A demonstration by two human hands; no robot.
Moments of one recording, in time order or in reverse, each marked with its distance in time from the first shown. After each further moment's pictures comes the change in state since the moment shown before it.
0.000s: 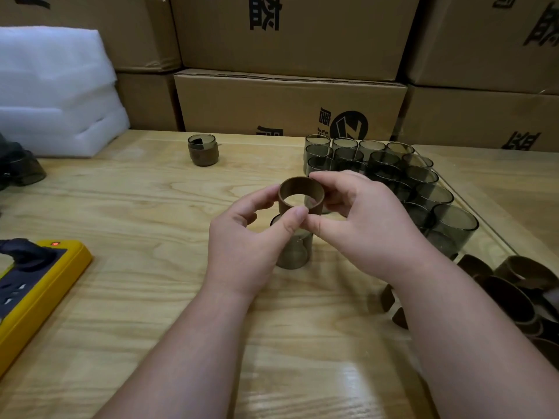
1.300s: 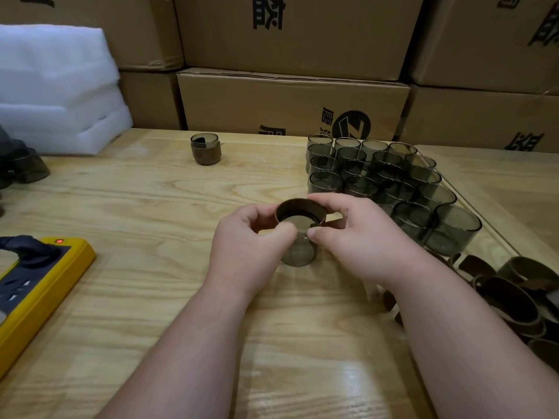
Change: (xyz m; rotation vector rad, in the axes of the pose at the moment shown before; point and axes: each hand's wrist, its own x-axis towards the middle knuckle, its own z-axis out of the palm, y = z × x) left_hand 0.001 -0.004 -0.002 0.068 -0.029 -0.179; right_hand 0.001 0.016 0.006 -0.043 -0.158 0.171
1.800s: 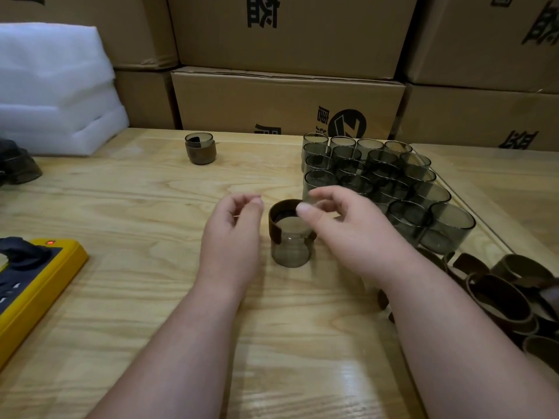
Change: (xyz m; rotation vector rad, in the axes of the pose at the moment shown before) left_hand 0.006 -0.004 -0.004 -0.087 0.093 -0.097; right_hand 0.003 0.009 0.004 0.087 0.090 0.069
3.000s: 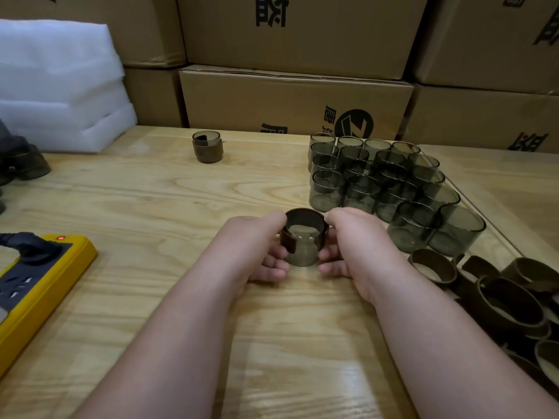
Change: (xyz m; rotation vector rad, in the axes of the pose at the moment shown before) left_hand 0.009 0.015 -0.003 0.080 -0.294 -0.468; right_hand 0.008 -0.001 0.032 0.531 0.174 0.460
